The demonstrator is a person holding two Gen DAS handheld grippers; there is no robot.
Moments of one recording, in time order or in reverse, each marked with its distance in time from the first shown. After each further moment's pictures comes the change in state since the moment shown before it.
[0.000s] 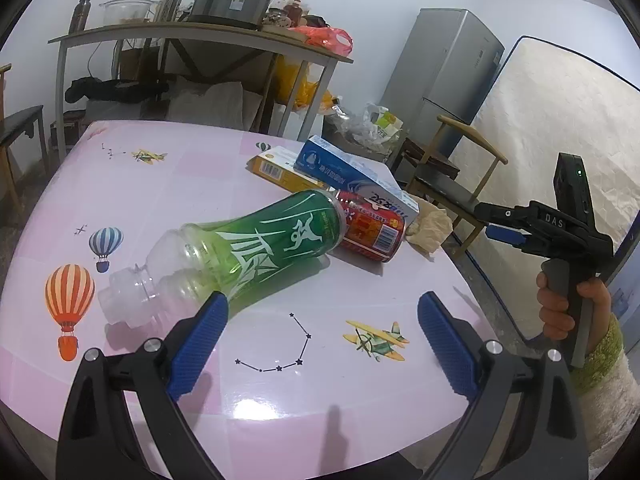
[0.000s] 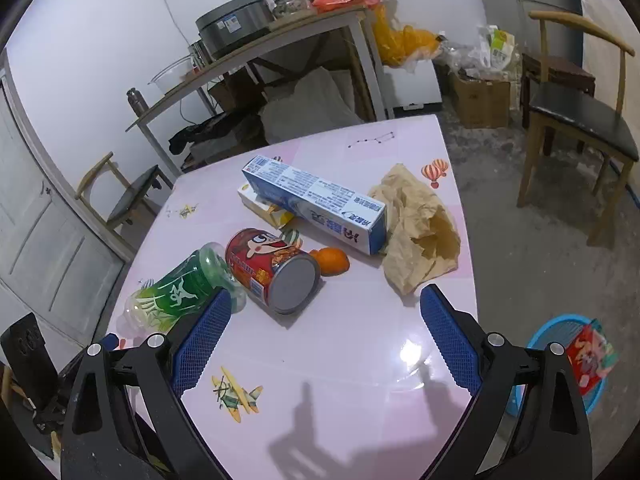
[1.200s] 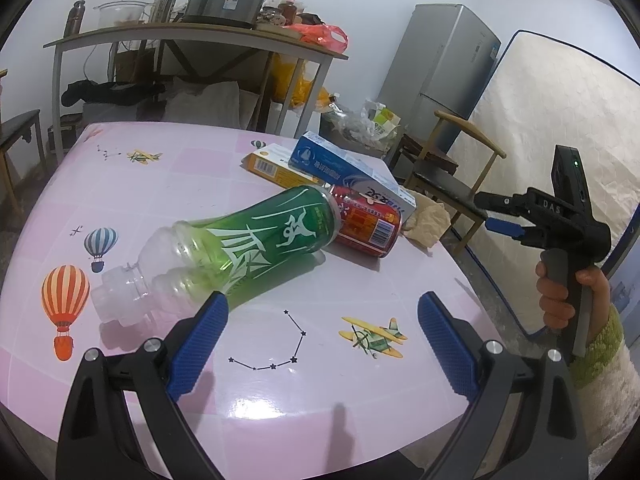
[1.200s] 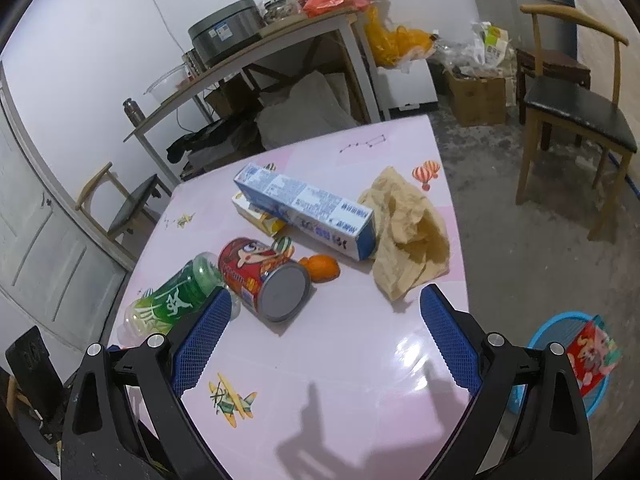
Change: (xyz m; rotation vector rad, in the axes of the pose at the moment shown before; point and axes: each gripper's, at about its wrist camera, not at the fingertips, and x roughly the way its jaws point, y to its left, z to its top) left arm 0.003 -0.001 -0.004 0.016 0.005 -0.006; right arm -0.005 -0.013 0.007 0.026 -0.017 0.007
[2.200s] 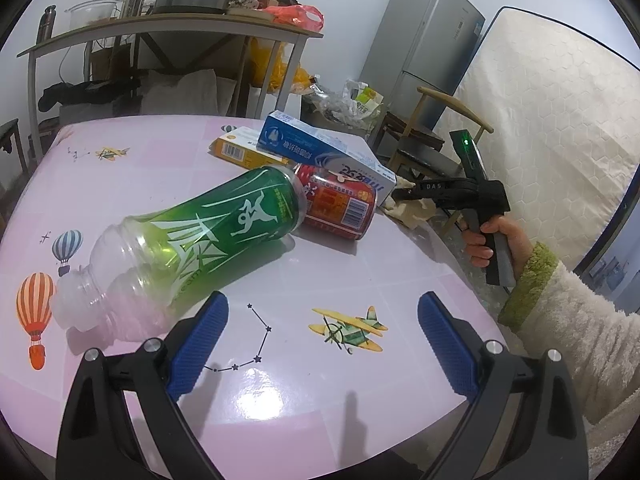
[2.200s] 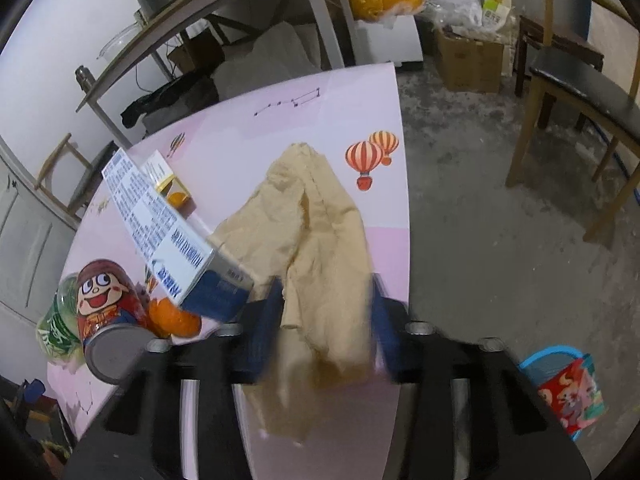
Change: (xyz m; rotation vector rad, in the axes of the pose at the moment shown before) left arm 0.024 -0.024 0.001 0.061 0.074 -0.034; right arm 0.120 -0.077 0.037 -0.028 0.197 -0.086
